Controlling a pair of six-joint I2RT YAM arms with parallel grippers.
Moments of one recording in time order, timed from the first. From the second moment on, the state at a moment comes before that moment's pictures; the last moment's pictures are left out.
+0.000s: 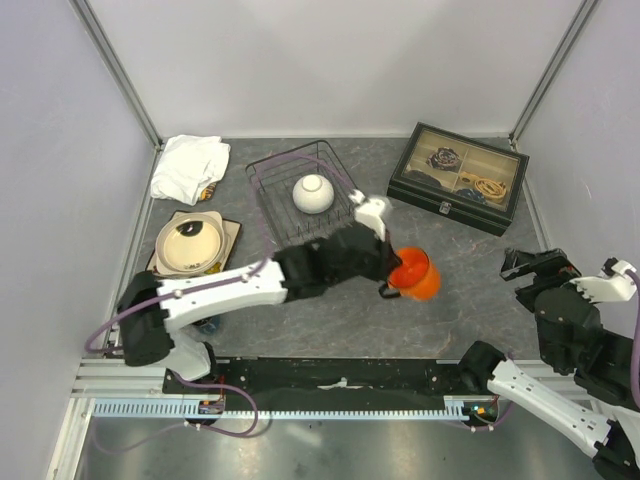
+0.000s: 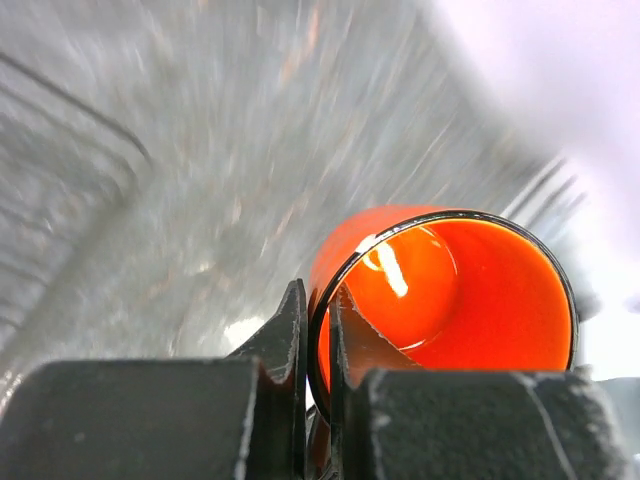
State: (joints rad) left arm -1.22 1.58 1.27 -0.20 -0.26 -0.64; right arm 0.81 0.38 1.09 -1.24 1.04 1.13
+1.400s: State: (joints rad) left arm -0.67 1.29 0.89 0.42 0.10 -1.31; right arm 0.83 0.58 0.44 0.23 0.10 0.82
